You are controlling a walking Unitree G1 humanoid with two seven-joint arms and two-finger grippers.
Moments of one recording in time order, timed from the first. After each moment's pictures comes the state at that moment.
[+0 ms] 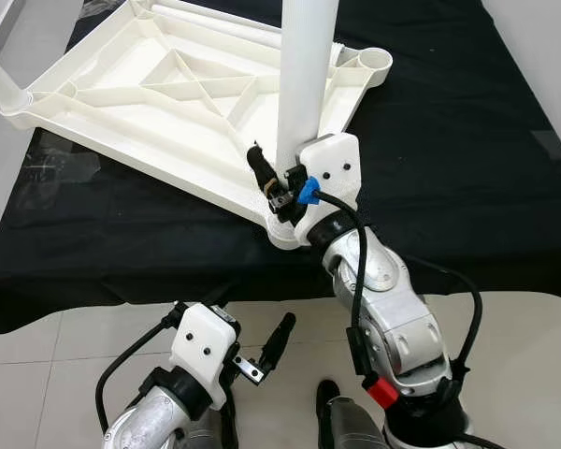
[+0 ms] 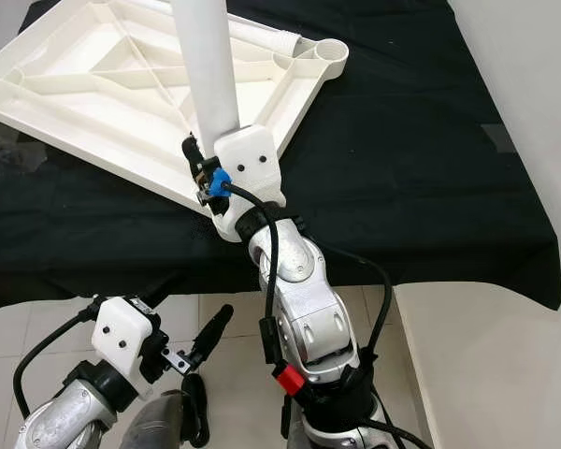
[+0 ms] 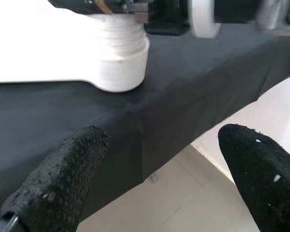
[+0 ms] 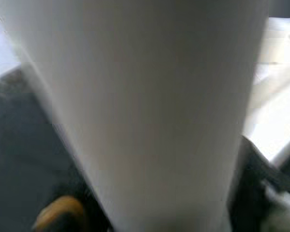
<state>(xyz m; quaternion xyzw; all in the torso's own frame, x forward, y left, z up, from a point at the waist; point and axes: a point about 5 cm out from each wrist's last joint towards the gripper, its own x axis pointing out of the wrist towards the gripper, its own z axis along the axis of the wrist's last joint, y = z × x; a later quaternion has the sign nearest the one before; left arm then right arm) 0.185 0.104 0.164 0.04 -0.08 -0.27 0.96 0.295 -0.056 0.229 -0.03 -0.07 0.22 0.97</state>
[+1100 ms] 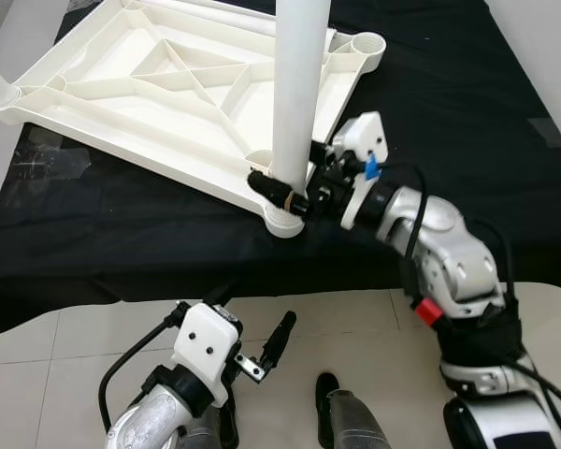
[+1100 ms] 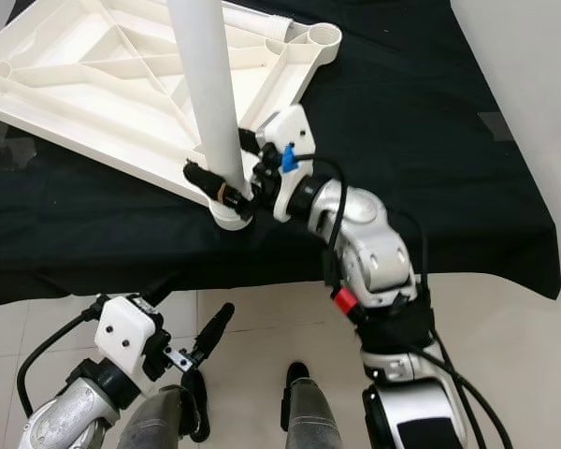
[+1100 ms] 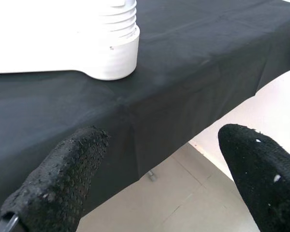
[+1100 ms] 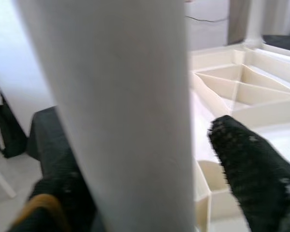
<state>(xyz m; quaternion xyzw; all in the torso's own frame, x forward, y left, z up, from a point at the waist) 0.187 0.103 0.162 0.04 -0.08 -0.26 0.96 0.326 -0.097 0.284 -0.07 -0.14 0.49 0.86</state>
